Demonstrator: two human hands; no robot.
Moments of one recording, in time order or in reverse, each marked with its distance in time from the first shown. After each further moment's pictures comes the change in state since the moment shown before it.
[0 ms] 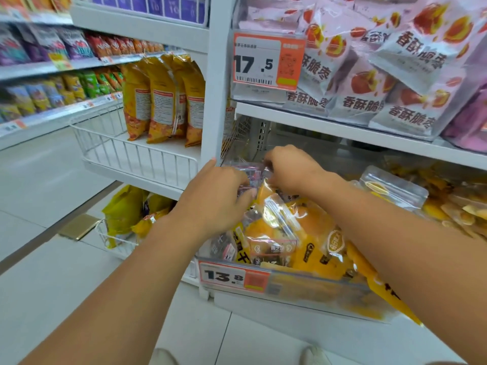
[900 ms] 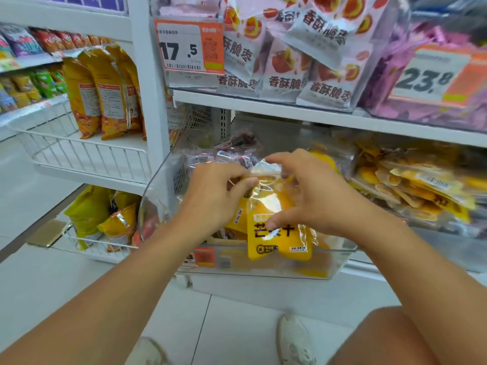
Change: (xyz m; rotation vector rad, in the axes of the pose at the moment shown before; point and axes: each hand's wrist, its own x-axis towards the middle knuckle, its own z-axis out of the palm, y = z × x) left_hand 0.000 0.077 0.037 -0.484 0.177 0.054; right_hand -0.173 0.046 -0.049 0.331 0.050 0.023
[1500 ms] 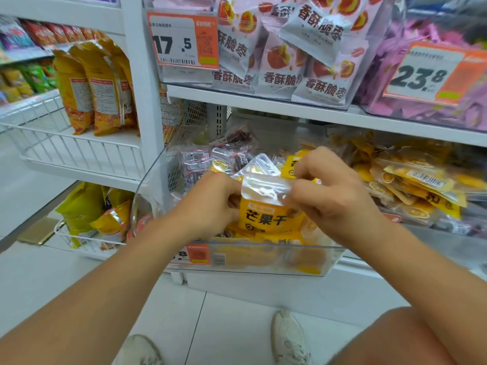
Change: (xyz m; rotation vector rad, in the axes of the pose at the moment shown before) left_hand -0.004 -0.004 -0.002 0.065 -0.431 -0.047; right_hand -0.018 0.027 0.012 -0.178 0.600 -0.661
